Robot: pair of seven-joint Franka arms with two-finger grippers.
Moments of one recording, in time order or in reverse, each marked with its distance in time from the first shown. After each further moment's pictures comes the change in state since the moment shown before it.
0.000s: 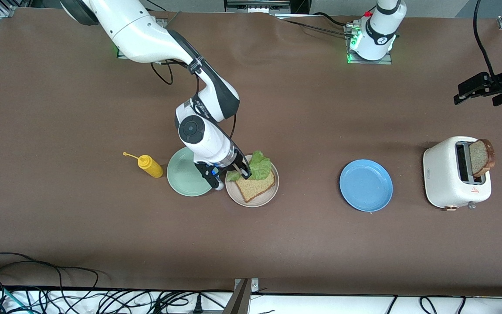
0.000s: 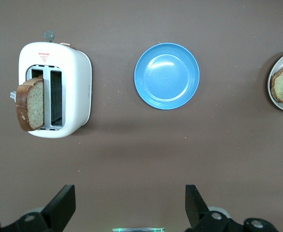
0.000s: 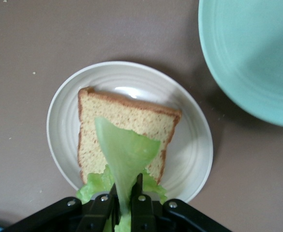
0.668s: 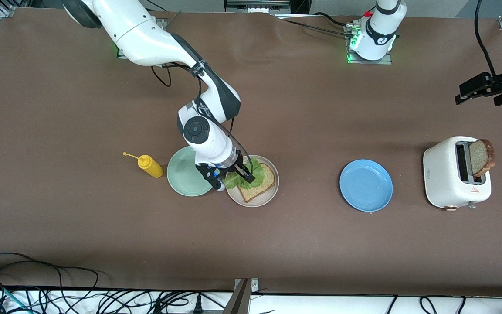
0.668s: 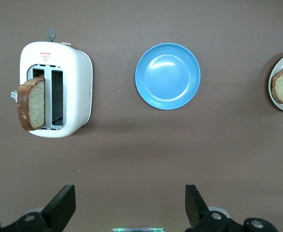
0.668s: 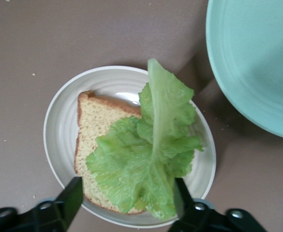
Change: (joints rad) left arm 0.003 0.000 0.001 0.000 0.000 0.000 0.000; right arm 0.009 0.015 -0.003 0.016 -0.027 0.018 -0.003
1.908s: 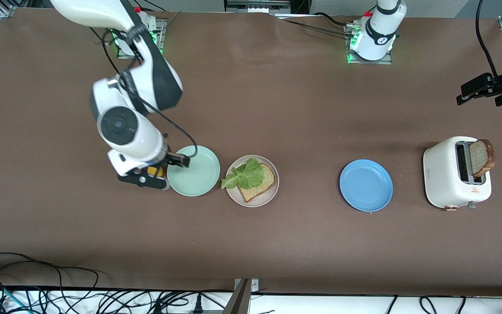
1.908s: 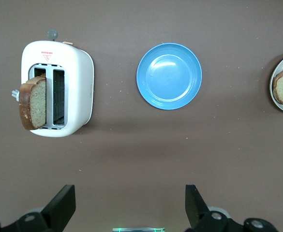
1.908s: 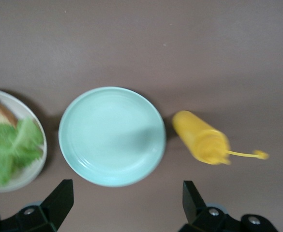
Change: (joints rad) left arm 0.006 0.002 0.000 0.000 0.000 0.000 0.000; right arm -0.072 -0.344 -0.224 -0.024 -0.113 -0.667 -0.808
